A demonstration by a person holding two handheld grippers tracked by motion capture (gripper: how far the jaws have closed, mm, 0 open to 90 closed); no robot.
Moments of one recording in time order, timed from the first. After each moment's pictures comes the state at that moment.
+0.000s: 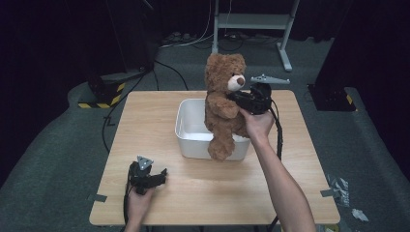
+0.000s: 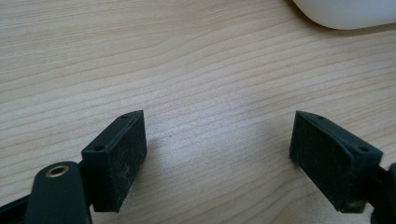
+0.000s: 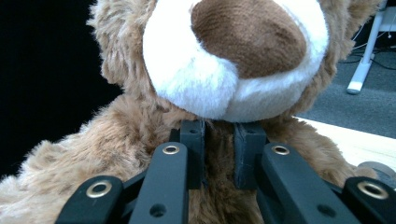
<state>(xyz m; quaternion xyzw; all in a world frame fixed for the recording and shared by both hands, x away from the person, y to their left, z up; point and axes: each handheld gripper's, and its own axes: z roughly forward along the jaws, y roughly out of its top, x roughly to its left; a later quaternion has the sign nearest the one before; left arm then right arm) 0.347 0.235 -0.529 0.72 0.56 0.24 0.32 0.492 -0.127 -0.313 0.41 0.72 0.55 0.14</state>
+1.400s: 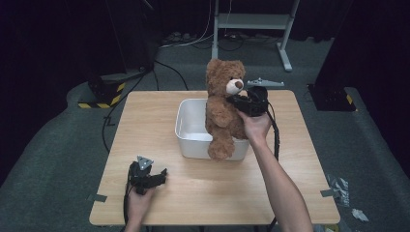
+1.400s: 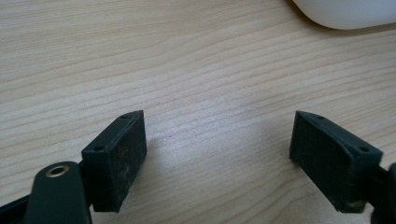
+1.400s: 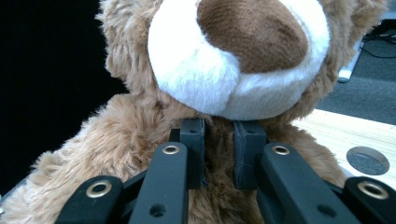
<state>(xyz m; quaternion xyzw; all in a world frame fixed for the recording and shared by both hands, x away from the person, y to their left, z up) 0.347 0.235 -0.529 0.72 0.56 0.25 0.32 0.502 -0.125 -0.334 0.43 0.73 0.52 0.14</state>
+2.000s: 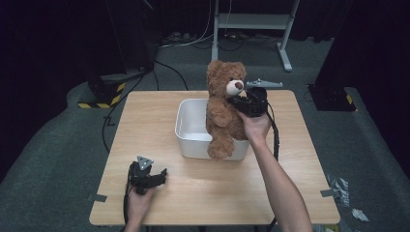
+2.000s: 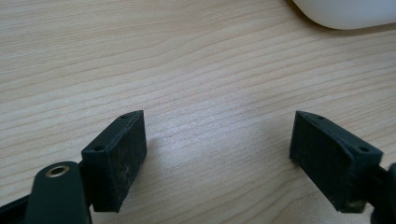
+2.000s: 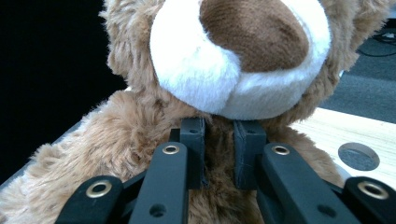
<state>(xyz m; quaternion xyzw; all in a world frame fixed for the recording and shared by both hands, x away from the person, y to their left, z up) 0.347 0.235 -0.529 0.72 0.56 0.25 0.32 0.504 -0.124 -0.338 0.43 0.73 0.51 0.15</state>
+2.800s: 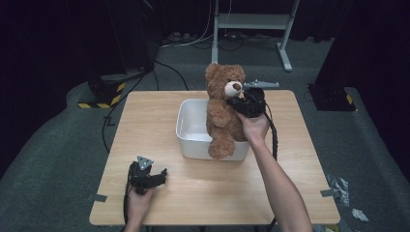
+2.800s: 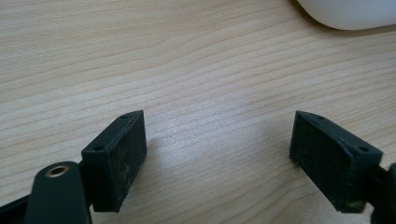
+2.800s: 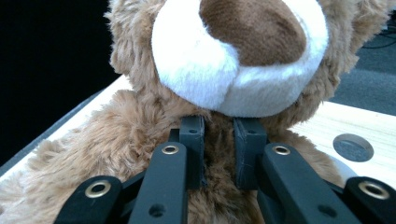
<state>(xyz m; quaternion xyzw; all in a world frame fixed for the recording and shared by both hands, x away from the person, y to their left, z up) 0.347 0.235 -0.529 0.72 0.56 0.25 0.32 0.508 -0.119 -0.343 0.44 0.74 0.49 0.15</state>
